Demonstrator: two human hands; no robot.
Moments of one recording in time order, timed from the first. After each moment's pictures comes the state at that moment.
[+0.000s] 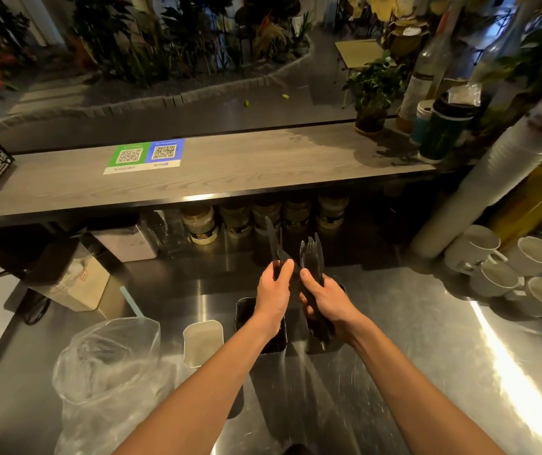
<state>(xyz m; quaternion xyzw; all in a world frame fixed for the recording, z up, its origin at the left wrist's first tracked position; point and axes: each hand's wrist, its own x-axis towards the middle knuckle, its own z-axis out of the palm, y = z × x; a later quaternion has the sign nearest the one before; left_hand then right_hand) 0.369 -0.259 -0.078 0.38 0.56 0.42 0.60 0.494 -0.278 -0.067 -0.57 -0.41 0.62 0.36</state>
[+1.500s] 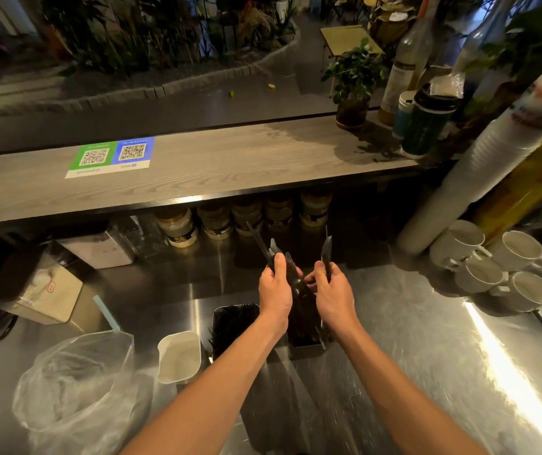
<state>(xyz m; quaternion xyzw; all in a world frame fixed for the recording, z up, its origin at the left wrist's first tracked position) 0.428 -0.236 -0.087 0.32 0.59 0.45 0.59 0.529 -0.258 -0.086 -0.69 -0.37 0.43 0.45</state>
